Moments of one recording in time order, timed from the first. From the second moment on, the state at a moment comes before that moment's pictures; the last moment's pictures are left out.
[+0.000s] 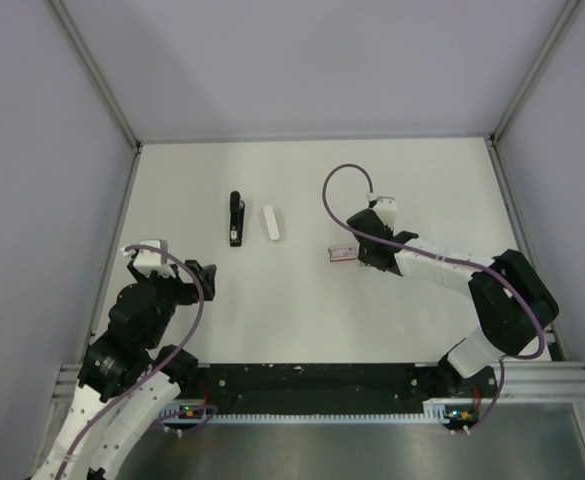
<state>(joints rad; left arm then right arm) -0.49 0.25 0.67 -0.66 -0.30 -0.31 0.66 1.55 0.88 -0.28 0.50 0.62</state>
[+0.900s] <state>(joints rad) -0.49 0.27 0.67 -0.66 -0.31 -0.31 0.63 1.58 0.83 -0.24 0.47 0.62</state>
